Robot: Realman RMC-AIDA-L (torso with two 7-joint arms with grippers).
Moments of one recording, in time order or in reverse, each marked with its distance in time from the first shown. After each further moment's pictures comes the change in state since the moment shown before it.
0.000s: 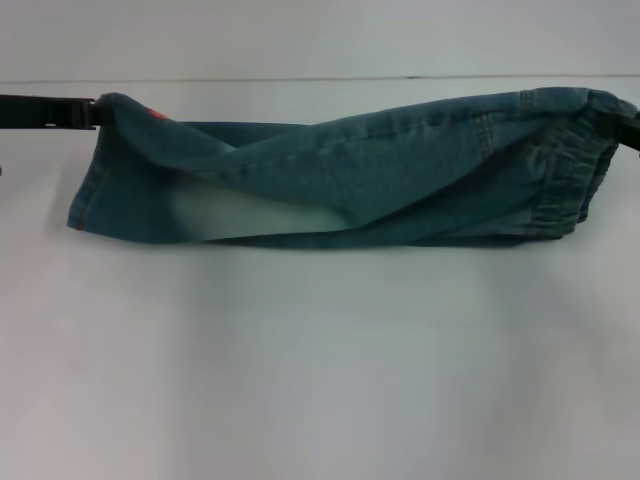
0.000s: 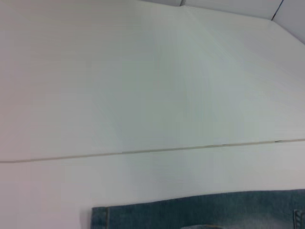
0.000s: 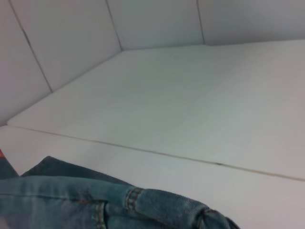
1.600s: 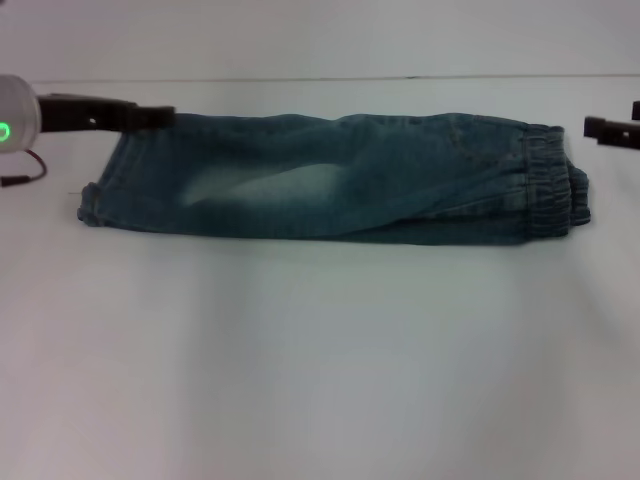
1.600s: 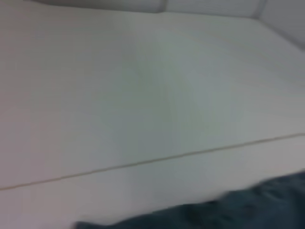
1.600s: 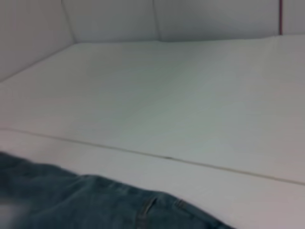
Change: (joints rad) left arm -0.002 -0.029 0.104 -0.078 -0.072 -0.159 0.096; right arm -0.006 -0.047 -0.104 0.159 0.079 0.247 -0.078
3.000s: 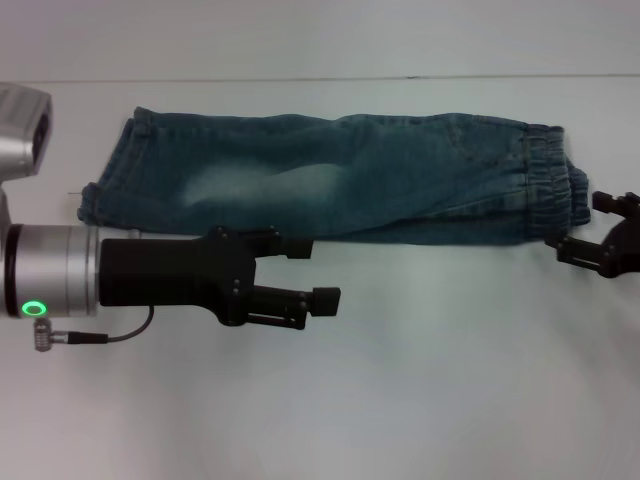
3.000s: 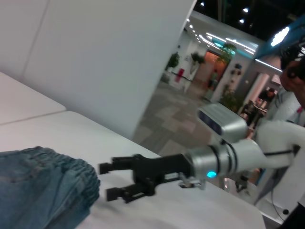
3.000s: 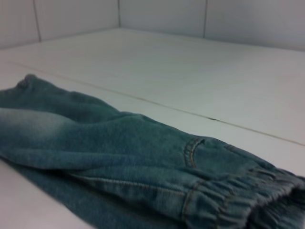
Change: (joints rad) left arm 0.130 -0.034 0.005 -0.167 -0.417 0.700 0.597; right arm -0.140 0.082 0.018 0.231 0.210 0.038 -0.664
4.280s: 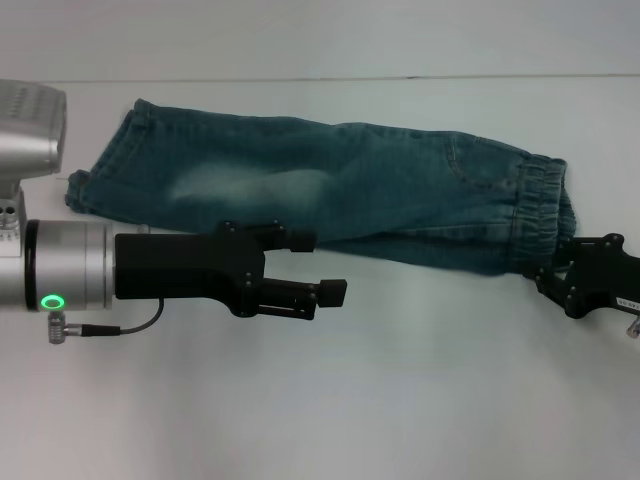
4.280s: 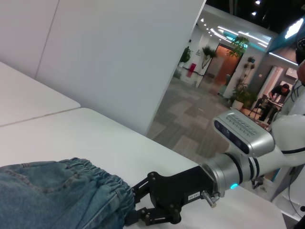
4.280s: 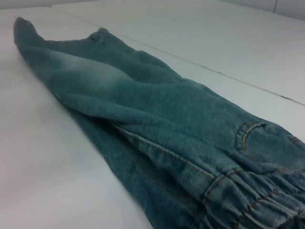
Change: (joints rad) left arm -0.004 -0.005 0.038 -0.005 -0.009 -0.074 0.006; right arm 0.006 -0.005 -0.137 0.027 -0.046 0.003 -0.063
